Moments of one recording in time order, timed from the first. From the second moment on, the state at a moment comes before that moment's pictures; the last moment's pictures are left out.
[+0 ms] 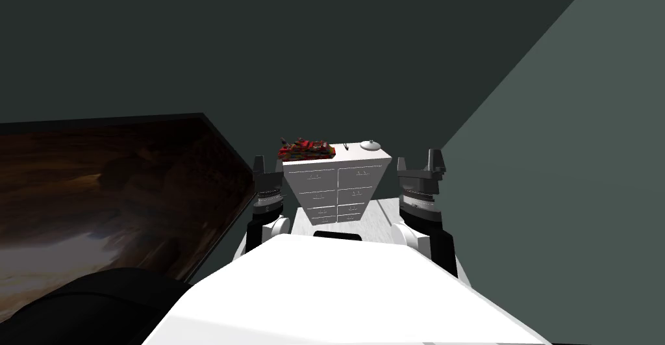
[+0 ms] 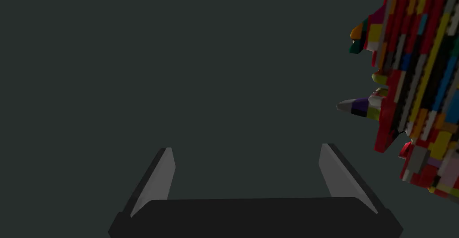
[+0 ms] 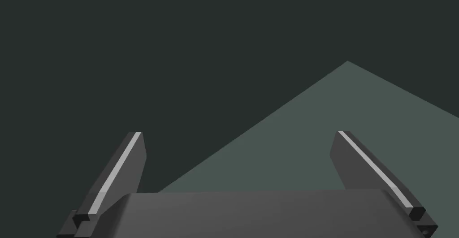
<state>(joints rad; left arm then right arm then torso) 0.53 0.04 -0.02 -2.29 0.09 -0.62 -0.10 0.51 -0.03 0.06 -2.39 -0.10 -0.45 0.05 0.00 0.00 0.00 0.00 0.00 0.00</state>
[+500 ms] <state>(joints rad) 0.53 0.04 -0.02 -2.29 0.09 -0.62 -0.10 0.51 -0.16 0.01 -2.41 -0.15 -0.40 0.05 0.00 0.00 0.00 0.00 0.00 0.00</state>
